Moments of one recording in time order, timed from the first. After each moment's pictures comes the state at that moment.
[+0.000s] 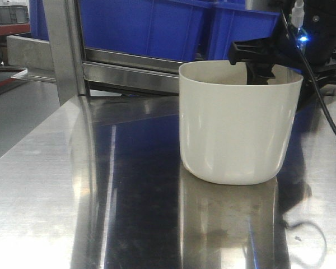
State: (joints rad) left arm -0.16 -0.01 0.01 -0.07 0.08 0.10; right arm 0.36 1.61 -1.16 0.02 0.68 0.26
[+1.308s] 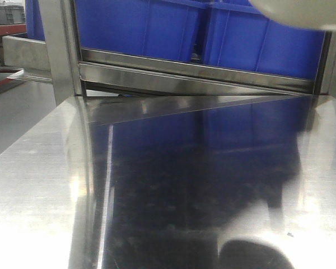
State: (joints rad) left arm -0.16 -0.01 0.01 -0.07 0.08 0.10; right arm 0.33 0.78 -0.84 -0.16 0.47 0.27
